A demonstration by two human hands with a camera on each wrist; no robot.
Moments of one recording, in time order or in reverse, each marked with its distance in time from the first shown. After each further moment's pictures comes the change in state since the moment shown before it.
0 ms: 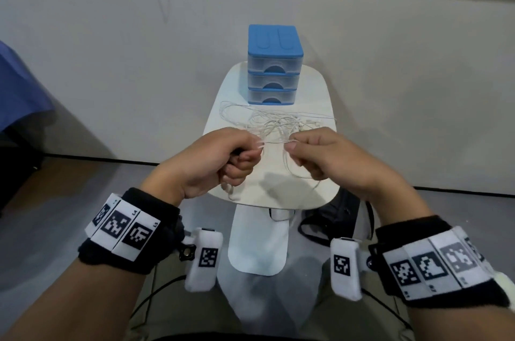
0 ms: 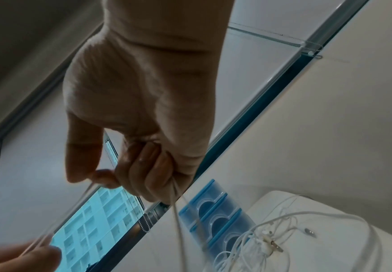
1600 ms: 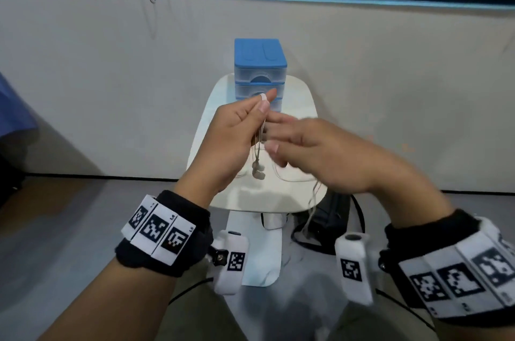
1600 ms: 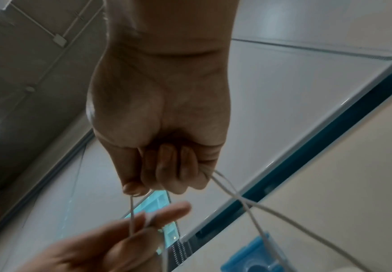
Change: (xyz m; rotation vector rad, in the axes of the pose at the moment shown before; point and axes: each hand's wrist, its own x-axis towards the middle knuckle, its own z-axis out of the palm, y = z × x) left_hand 0.026 0.016 0.041 -0.047 0.371 0.438; right_hand -0.031 -0.058 -0.002 -0.480 -0.077 -0.224
